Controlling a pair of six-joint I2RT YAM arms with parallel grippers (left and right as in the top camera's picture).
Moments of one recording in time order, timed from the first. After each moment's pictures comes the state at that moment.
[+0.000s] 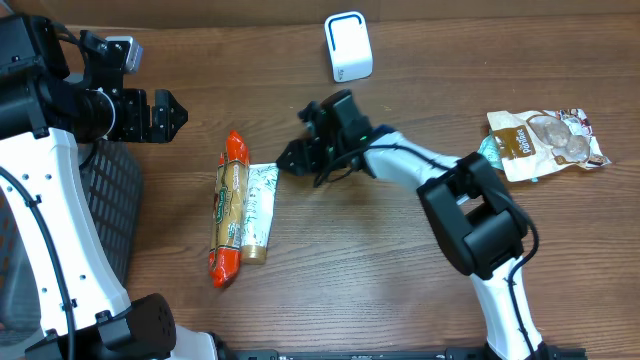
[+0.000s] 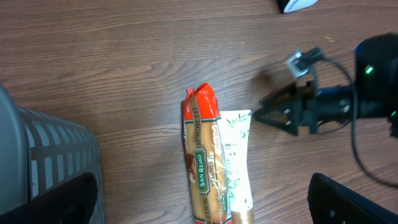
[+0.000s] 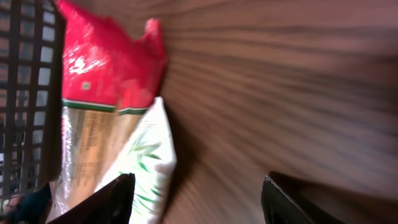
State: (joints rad) left arm 0.32 1.67 2.04 -1.49 0.35 0.32; right arm 0.61 2.29 1.53 -0.14 -0.64 0.47
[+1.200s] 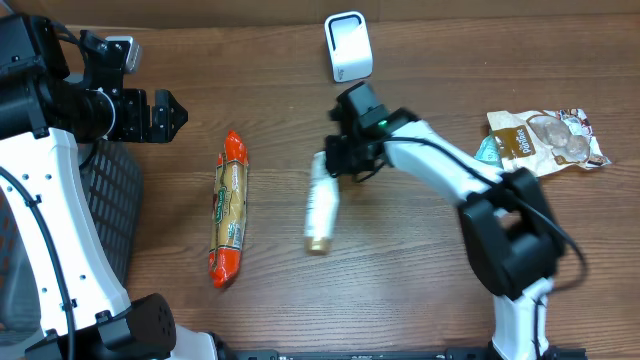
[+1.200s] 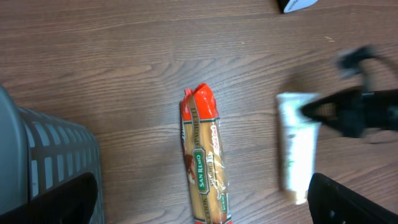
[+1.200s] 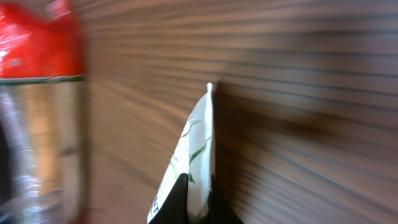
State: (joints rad) left arm 0.32 1.67 2.04 -1.49 0.34 0.32; right arm 0.54 2.07 1.54 -0.67 -0.31 0.46
